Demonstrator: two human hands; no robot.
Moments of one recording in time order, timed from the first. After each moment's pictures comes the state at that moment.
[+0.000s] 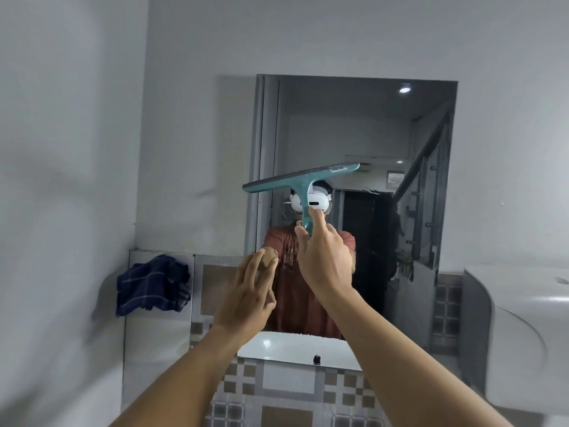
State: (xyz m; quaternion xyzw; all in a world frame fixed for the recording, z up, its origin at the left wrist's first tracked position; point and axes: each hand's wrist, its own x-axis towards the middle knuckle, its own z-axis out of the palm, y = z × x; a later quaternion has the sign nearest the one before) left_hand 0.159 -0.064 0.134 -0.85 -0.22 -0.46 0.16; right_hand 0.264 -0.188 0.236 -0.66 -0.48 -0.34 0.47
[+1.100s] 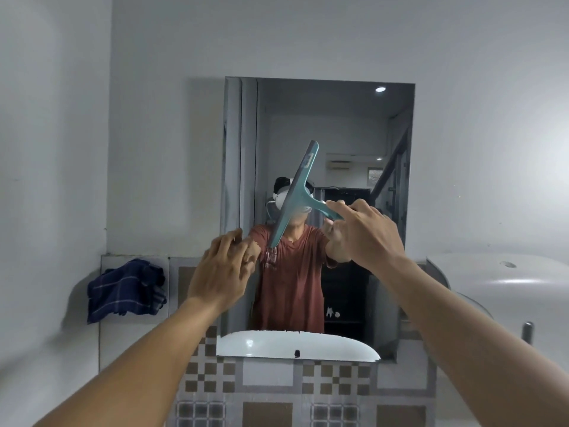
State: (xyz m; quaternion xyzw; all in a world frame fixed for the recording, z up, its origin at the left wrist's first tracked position) left_hand 0.153 -0.071 0.188 -0.83 -0.22 -0.48 0.19; right_hand 0.346 -0.288 0.276 -0.72 -0.49 -0.43 0.24
